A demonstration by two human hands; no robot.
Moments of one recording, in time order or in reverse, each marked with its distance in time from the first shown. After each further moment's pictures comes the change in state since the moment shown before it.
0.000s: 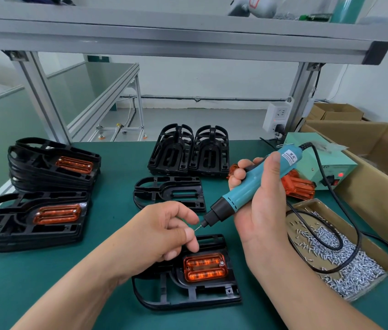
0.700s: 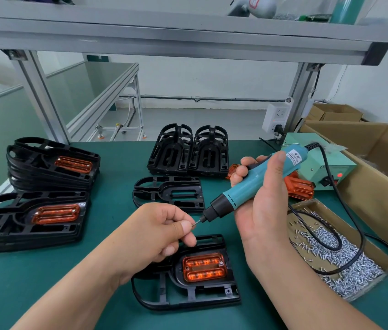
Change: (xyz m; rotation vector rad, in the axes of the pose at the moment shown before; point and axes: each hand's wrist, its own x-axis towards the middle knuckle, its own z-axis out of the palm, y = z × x) left_hand 0.003 -0.001 0.002 -0.077 0.091 -0.060; right_hand 0.002 -0.002 0.000 0.015 0.001 -0.046
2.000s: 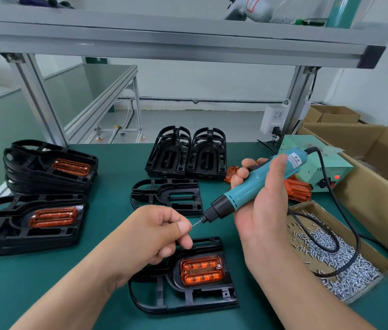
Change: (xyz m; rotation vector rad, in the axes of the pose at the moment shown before) left_hand 0.001 -0.005 -0.004 0.030 -0.025 -0.020; right_hand 0.003 -0.004 -0.001 0.041 0.031 0.035
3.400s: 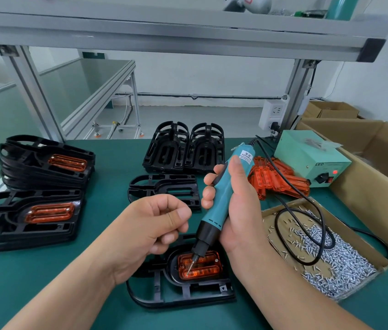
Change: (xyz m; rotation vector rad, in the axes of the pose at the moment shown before) left_hand 0.000 0.004 0.007 -0.299 -0.001 0.087; right_hand -0.021 0.021 0.003 -0.175 -0.176 0.257
